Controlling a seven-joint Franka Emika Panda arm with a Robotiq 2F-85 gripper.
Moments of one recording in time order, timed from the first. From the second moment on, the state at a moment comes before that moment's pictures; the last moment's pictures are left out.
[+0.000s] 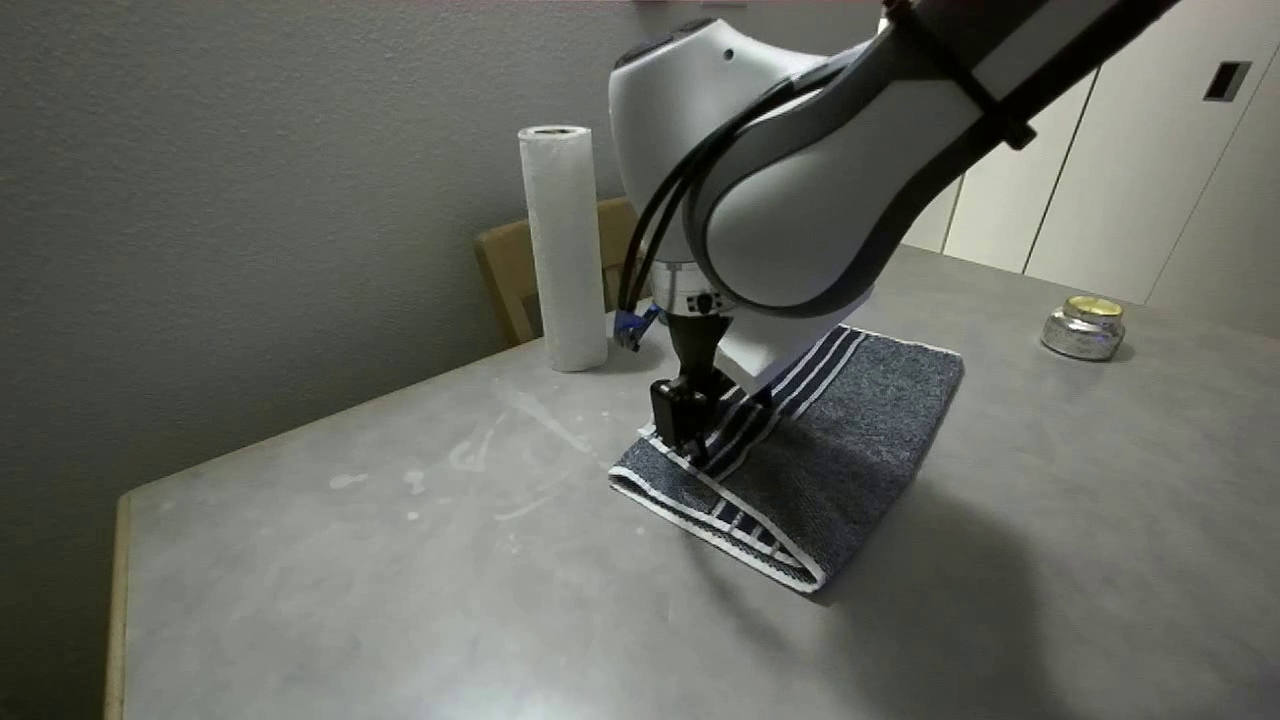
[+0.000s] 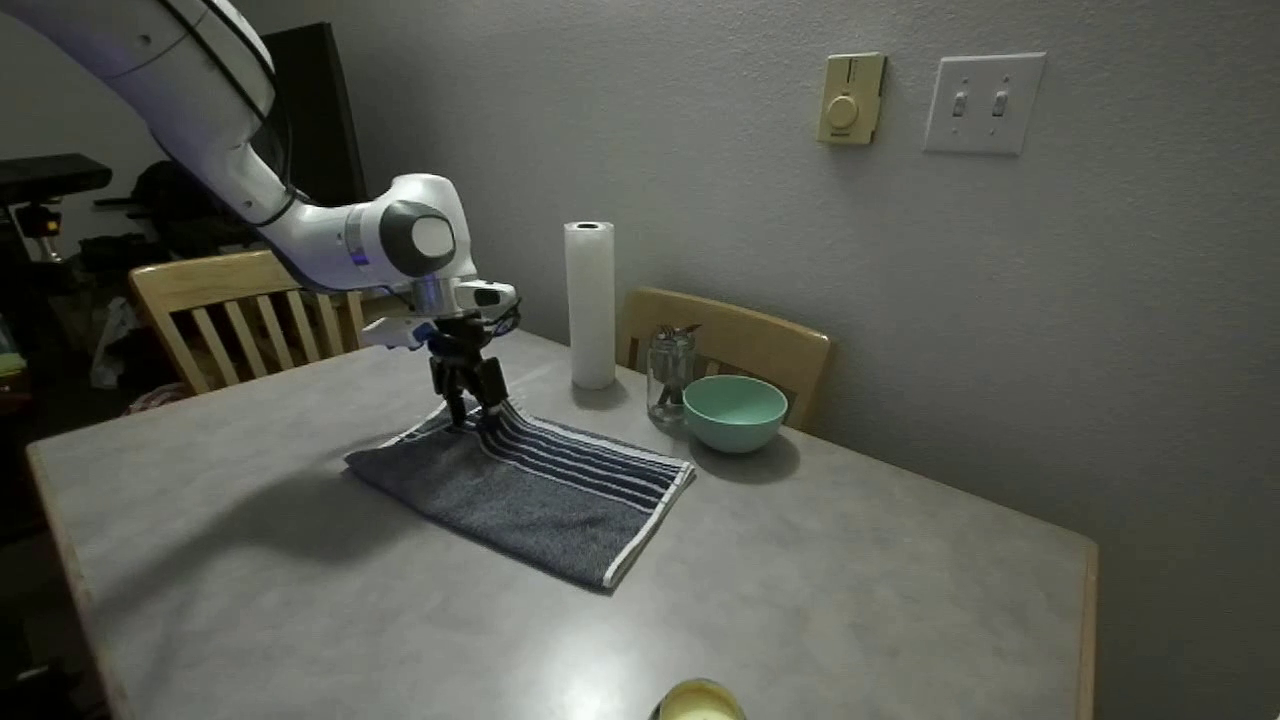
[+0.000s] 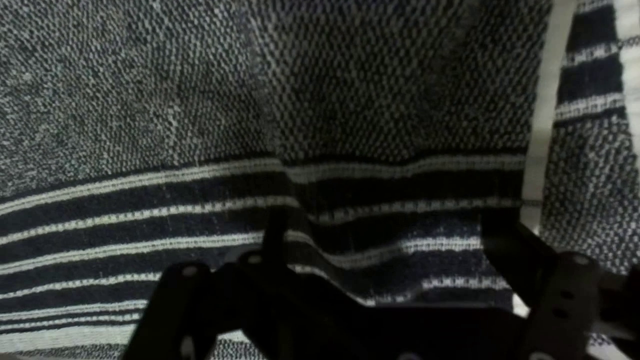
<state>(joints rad) 0.37 0.78 -0.09 -1.62 -0.22 2.31 0.45</state>
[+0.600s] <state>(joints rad) 0.43 0.77 -0.10 -1.61 -0.26 2.30 0.54</state>
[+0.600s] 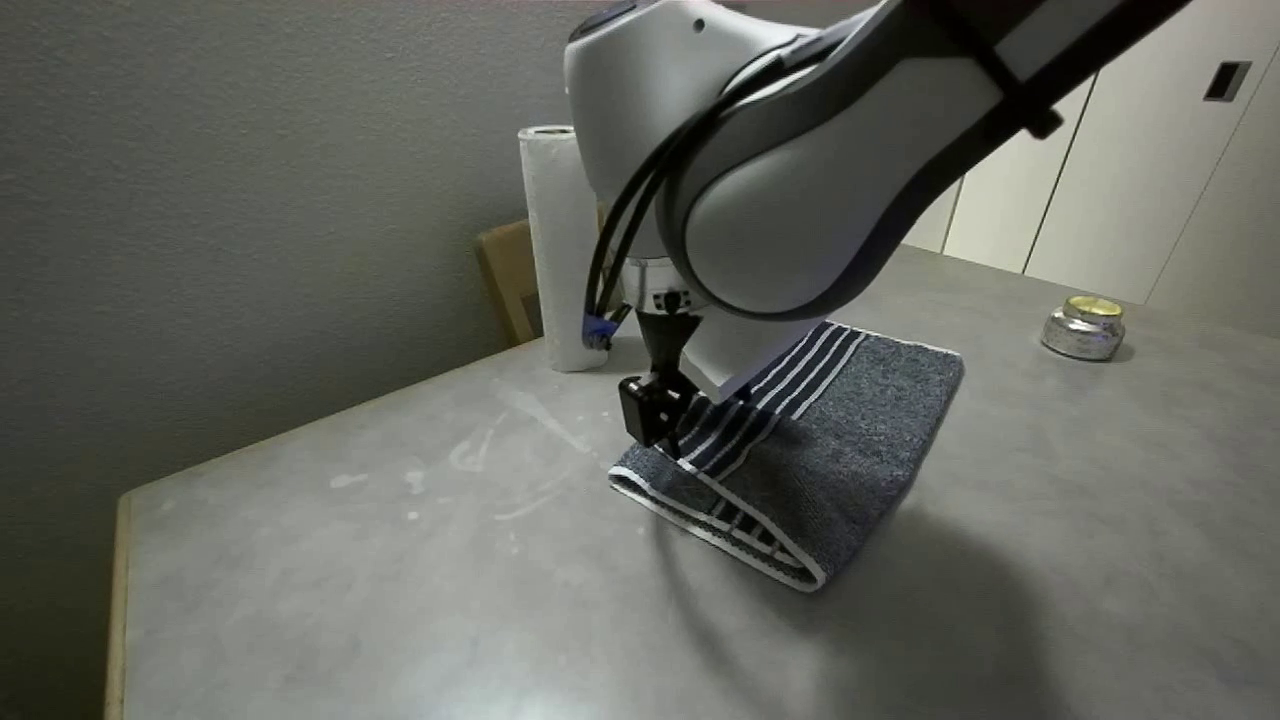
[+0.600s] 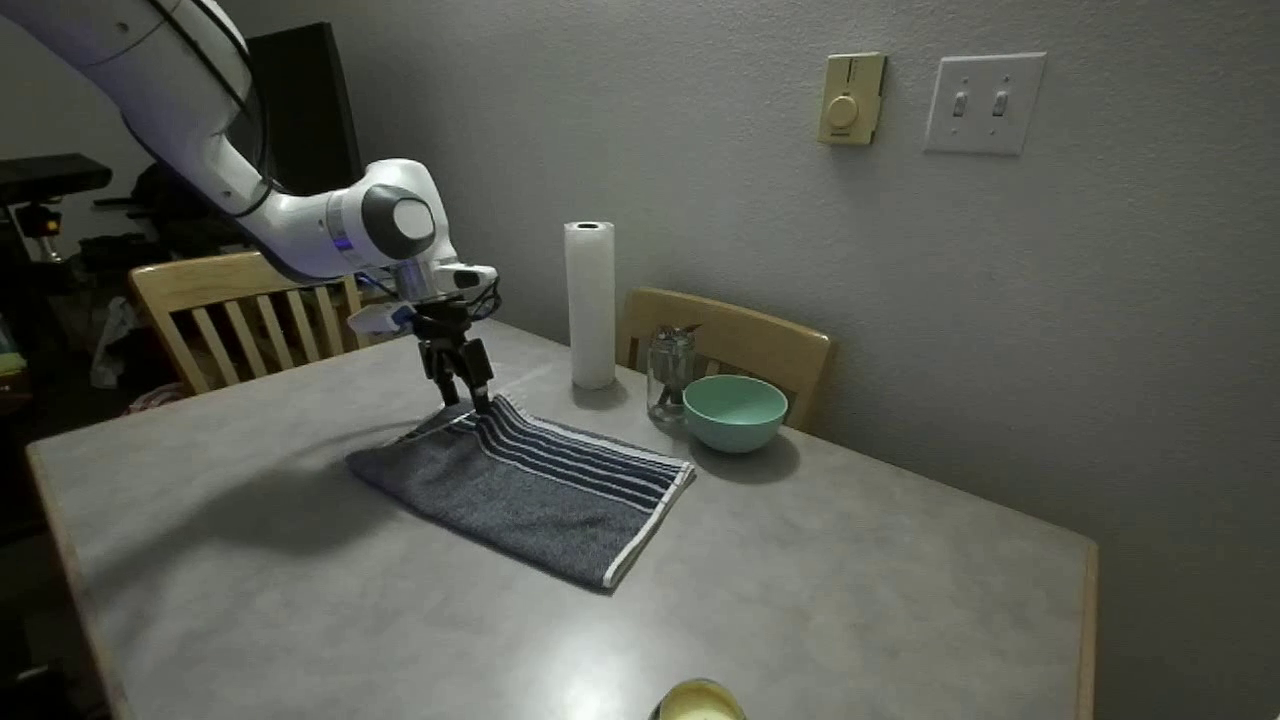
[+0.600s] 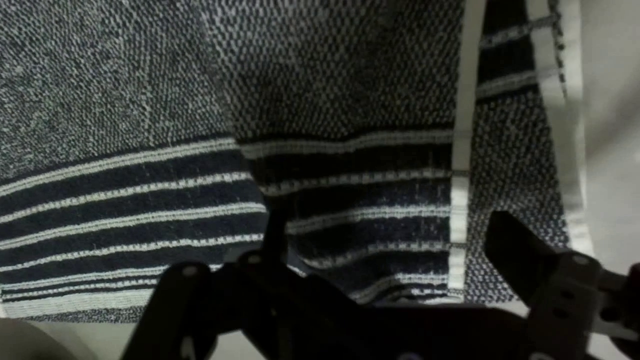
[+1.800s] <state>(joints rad) 0.44 0.85 -0.09 -1.53 -0.27 2.22 0.53</state>
